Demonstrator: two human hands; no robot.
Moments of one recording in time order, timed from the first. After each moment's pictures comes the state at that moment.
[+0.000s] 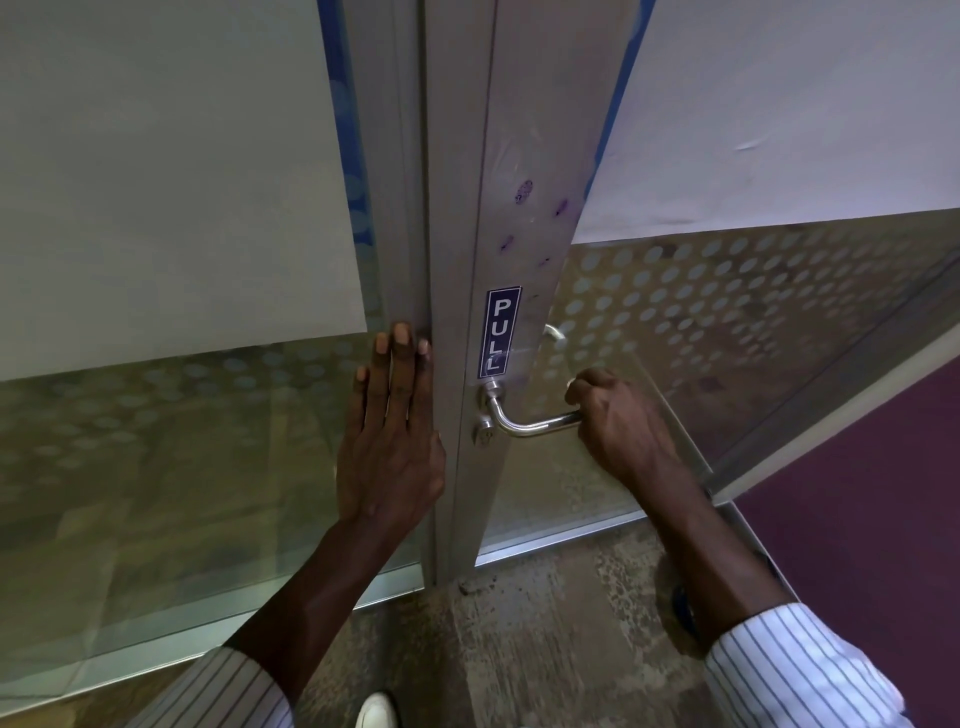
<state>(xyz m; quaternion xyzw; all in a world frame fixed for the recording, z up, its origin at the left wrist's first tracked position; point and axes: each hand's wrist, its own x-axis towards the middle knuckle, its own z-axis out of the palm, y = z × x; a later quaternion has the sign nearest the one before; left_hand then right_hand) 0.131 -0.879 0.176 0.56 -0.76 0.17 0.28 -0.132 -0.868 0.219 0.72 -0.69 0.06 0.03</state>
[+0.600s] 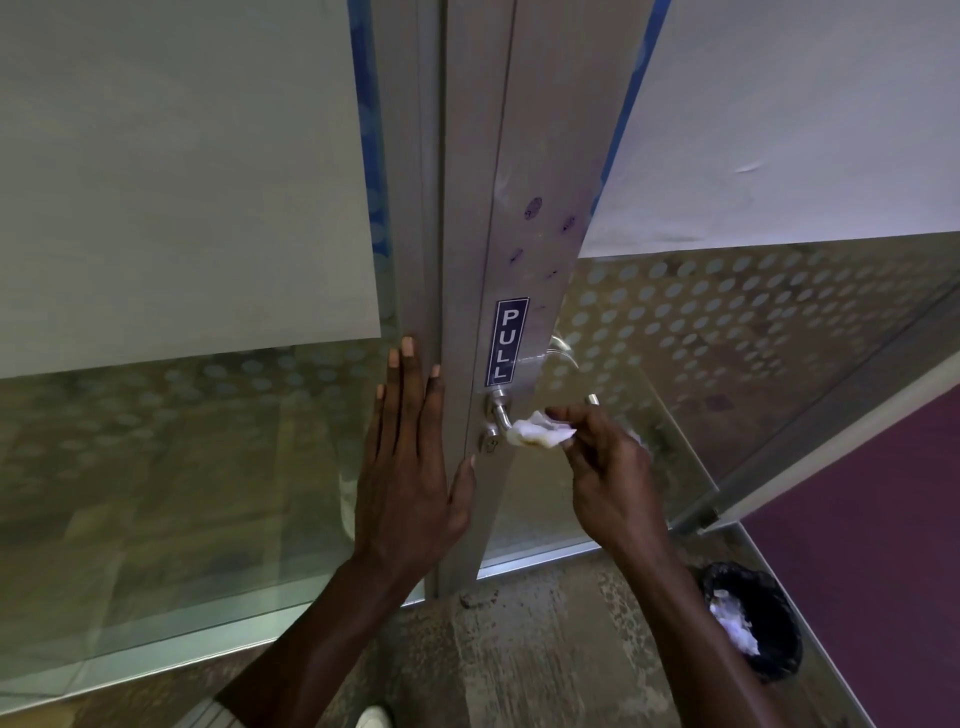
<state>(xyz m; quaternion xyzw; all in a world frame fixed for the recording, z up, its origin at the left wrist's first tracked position) 0.126 -0.839 0.192 0.53 -0.77 0.01 0.36 -0.082 -0.804 0.226 0.56 -0.67 0.44 -0.22</state>
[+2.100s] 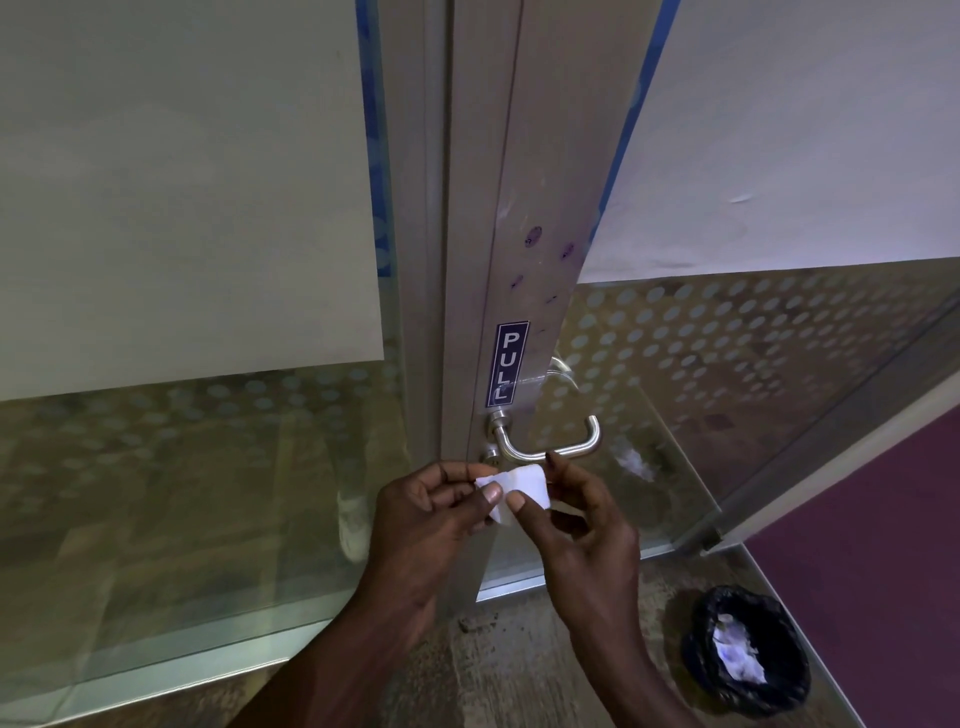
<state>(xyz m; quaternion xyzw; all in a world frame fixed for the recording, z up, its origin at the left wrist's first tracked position) 0.110 -0.809 0.233 0.51 -0.35 -0.63 0.46 -0.036 -0.766 0.215 0.40 -0.64 0.58 -0.30</state>
